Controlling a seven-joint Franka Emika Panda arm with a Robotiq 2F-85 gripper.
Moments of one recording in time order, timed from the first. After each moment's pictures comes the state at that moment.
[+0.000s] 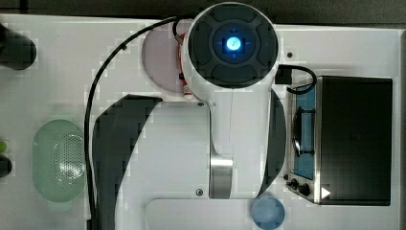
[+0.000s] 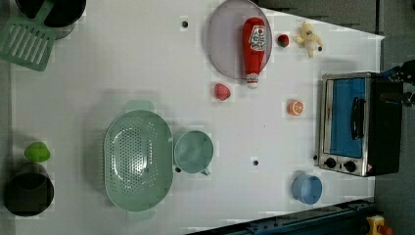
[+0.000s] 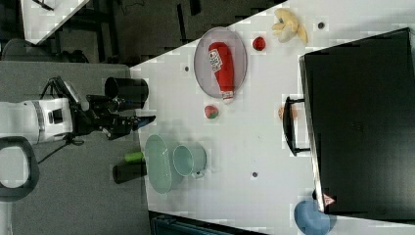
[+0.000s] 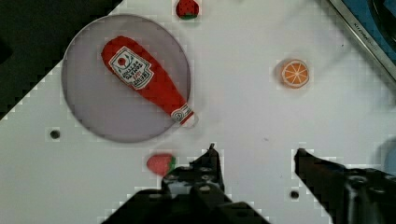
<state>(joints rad) -0.02 -0.02 0.02 -1.77 0.00 0.21 -0.03</state>
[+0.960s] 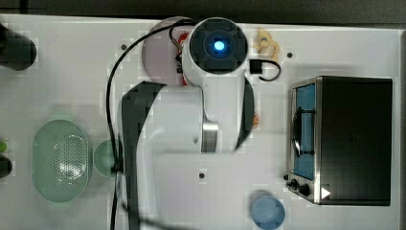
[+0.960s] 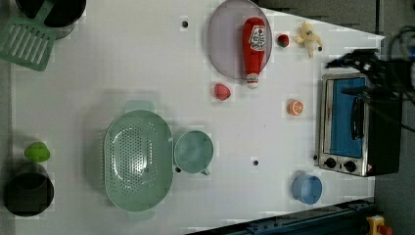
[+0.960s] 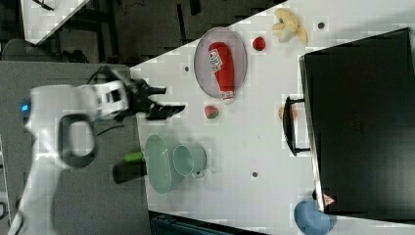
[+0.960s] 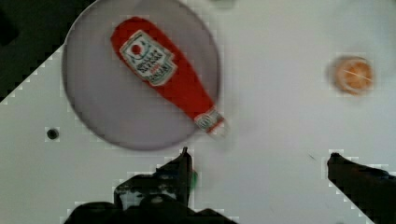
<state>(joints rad) -0.07 0.16 0.09 -1.89 0.03 0.52 -0.09</state>
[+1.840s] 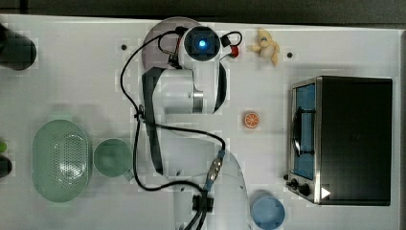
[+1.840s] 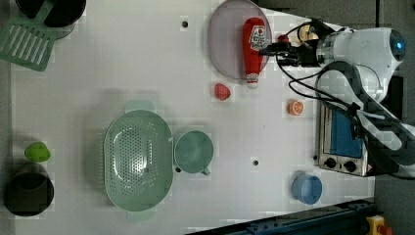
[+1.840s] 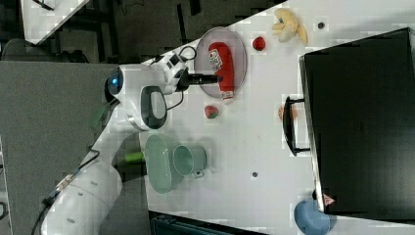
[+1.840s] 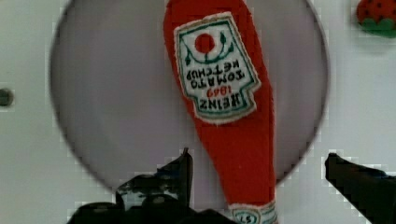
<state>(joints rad) -0.04 0.61 0.11 -1.77 0.02 0.87 -0.54</state>
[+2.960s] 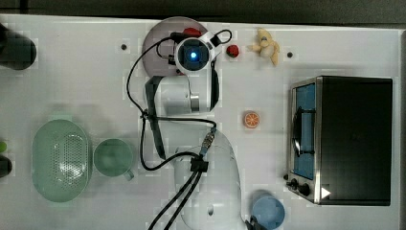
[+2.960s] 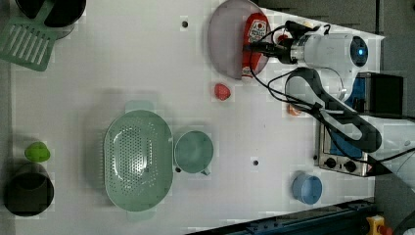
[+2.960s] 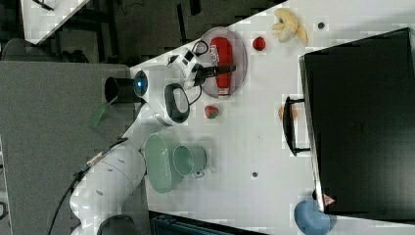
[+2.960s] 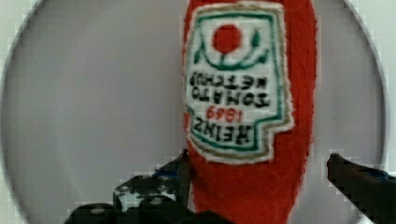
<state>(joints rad) -0.02 0.78 0.10 -1.72 -0.09 1.10 -0.59</state>
